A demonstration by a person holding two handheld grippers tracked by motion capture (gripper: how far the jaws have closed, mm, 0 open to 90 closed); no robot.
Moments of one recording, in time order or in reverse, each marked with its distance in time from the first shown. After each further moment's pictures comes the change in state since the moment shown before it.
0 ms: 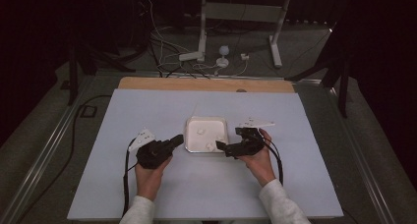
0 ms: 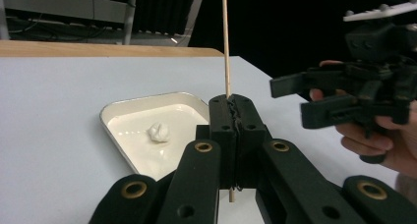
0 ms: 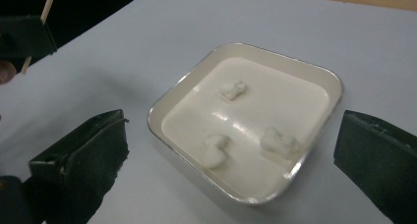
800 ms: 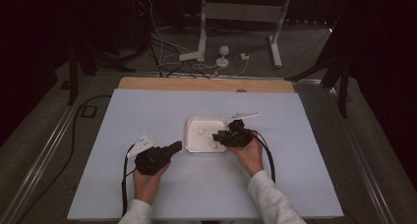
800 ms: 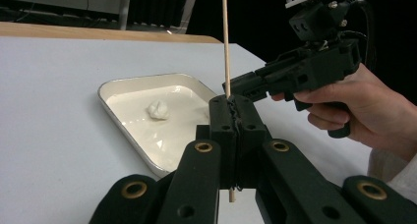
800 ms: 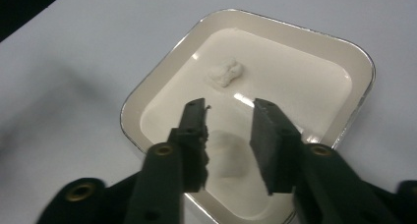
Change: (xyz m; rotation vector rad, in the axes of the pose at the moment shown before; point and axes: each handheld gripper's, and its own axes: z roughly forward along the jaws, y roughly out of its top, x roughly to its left) left arm 0.004 -0.018 -0.008 0.026 -0.018 0.003; right arm -0.010 0.010 0.048 0.155 -0.005 0.050
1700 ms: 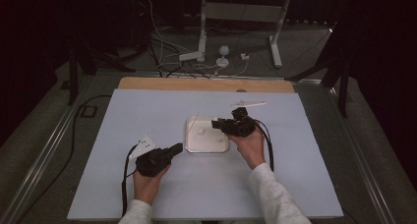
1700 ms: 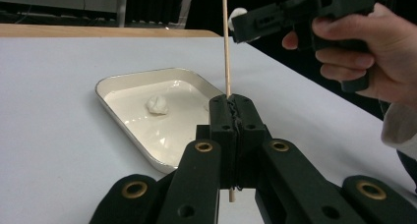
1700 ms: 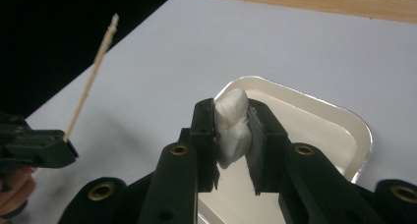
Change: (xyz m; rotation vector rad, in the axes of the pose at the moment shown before) left arm -0.002 -0.004 0.000 0.018 -0.006 0.039; right arm 0.007 0.036 -0.028 -0.109 0.080 0.022
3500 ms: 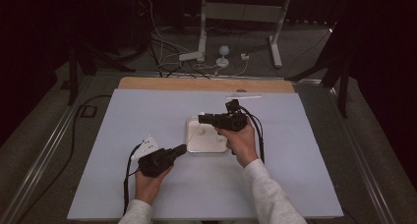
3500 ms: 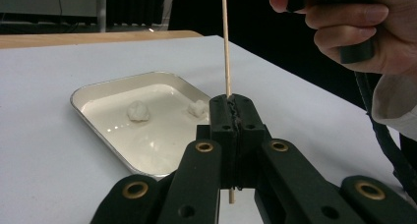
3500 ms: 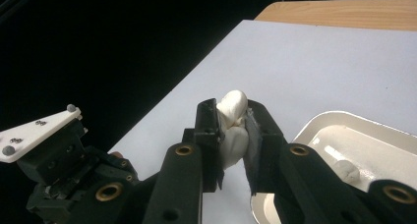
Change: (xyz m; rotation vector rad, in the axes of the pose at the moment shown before) left arm -0.005 0.003 0.003 0.007 -0.063 0.054; right arm 0.027 0.027 0.000 -0.065 0.233 0.096
